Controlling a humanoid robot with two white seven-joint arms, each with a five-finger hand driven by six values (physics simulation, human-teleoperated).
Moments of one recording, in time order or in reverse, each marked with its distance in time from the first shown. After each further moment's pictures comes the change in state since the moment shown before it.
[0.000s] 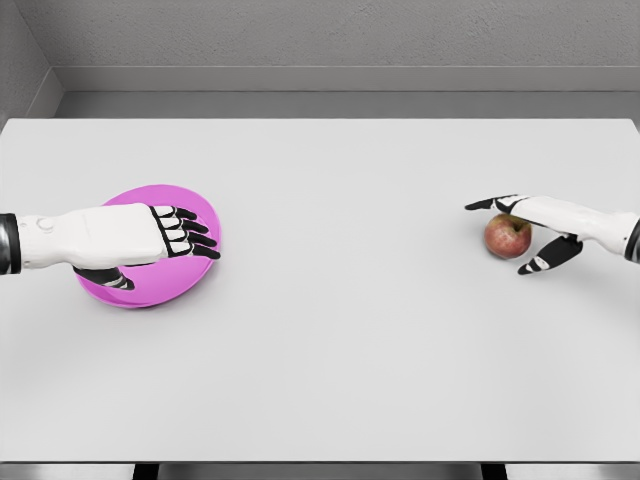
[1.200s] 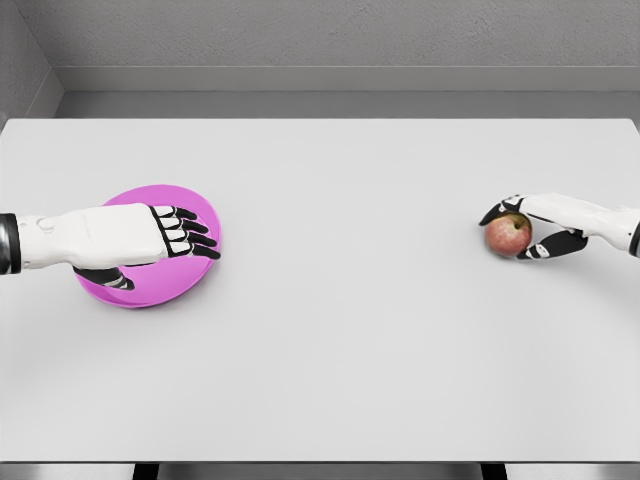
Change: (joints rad) left arm 0.000 0.000 0.000 0.000 0.000 0.000 0.000; right arm -0.021 0.012 -0.005 0.056 0.032 0.001 0.000
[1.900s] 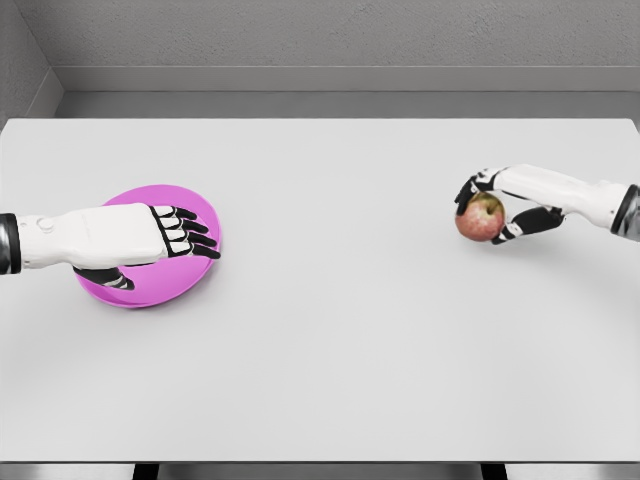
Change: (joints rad) left arm 0.000 0.000 0.000 0.000 0.000 0.000 0.000; right arm -0.025 0.005 0.009 -0.231 -0.061 -0.001 0.000
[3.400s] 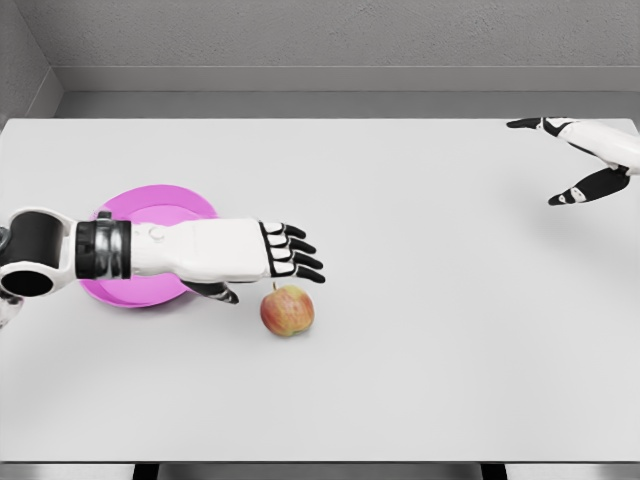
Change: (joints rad) left arm -0.098 -0.267 -0.142 -0.013 0.004 0.000 0.001; right arm -0.044 -0.019 -0.149 0.204 0.003 0.000 0.000
